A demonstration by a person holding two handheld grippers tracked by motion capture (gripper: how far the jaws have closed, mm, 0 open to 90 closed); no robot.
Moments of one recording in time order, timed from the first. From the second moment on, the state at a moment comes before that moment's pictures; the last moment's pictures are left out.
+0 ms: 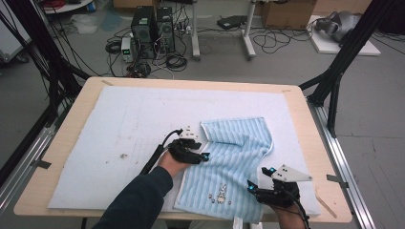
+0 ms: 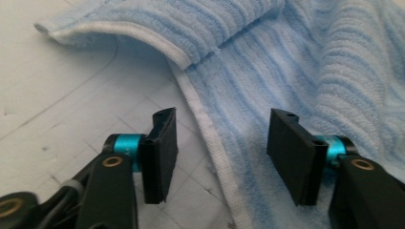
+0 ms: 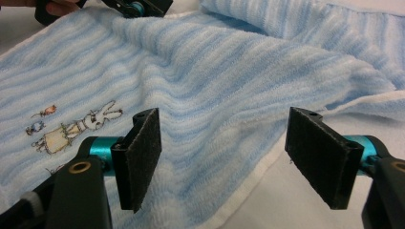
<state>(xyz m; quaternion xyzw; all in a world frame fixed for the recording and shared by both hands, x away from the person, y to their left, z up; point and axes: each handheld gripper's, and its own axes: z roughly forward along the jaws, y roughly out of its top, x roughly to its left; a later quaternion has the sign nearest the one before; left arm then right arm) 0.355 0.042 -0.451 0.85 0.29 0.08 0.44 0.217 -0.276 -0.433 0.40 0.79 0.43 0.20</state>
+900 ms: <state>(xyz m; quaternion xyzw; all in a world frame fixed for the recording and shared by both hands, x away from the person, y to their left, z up) 0.346 0.127 -0.446 0.84 0.32 0.09 0.43 0.232 -0.257 -0.431 0.40 0.79 0.42 0.20</state>
